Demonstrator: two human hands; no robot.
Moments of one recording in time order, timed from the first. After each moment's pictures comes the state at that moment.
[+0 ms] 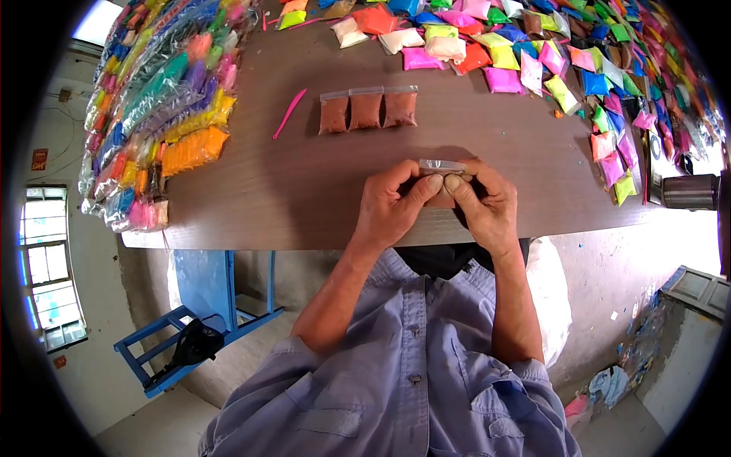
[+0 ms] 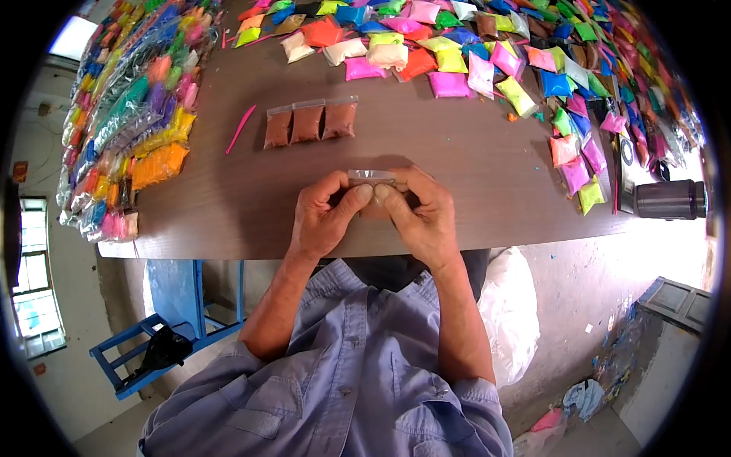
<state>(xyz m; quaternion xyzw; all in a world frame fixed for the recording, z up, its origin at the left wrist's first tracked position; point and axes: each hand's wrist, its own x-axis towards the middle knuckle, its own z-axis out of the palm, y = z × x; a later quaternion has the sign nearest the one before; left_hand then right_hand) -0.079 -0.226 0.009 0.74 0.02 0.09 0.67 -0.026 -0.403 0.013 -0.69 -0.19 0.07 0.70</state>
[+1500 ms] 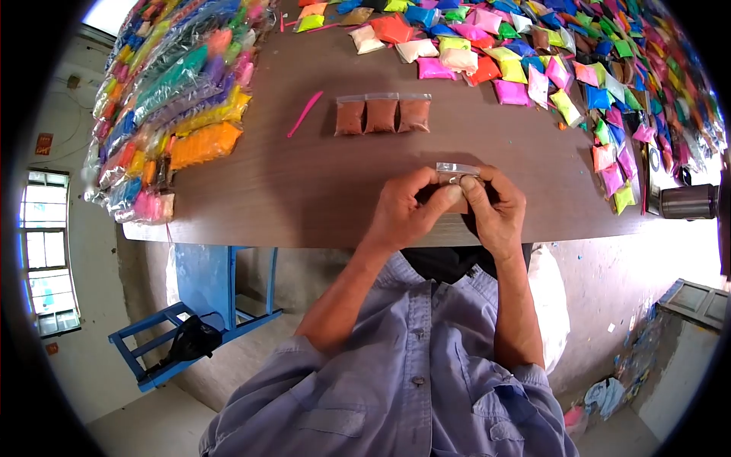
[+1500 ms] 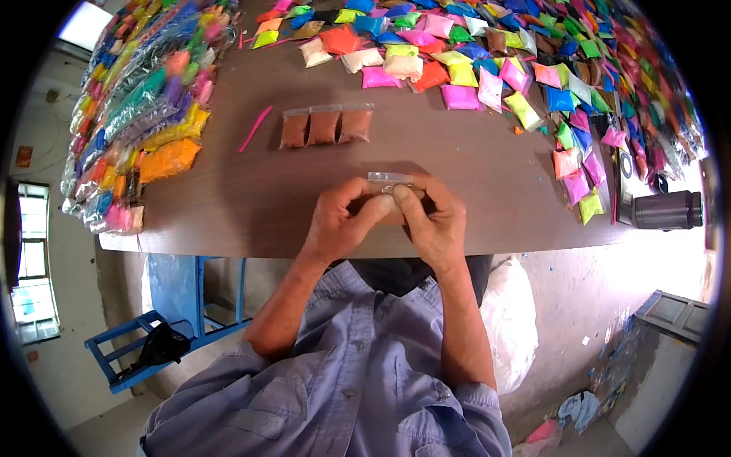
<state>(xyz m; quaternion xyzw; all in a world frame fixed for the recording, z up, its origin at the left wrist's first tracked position) -0.082 -0.238 0.020 0.73 0.01 0.10 0.67 -0.031 -0.399 0.007 -0.69 -0.16 0.03 0.71</state>
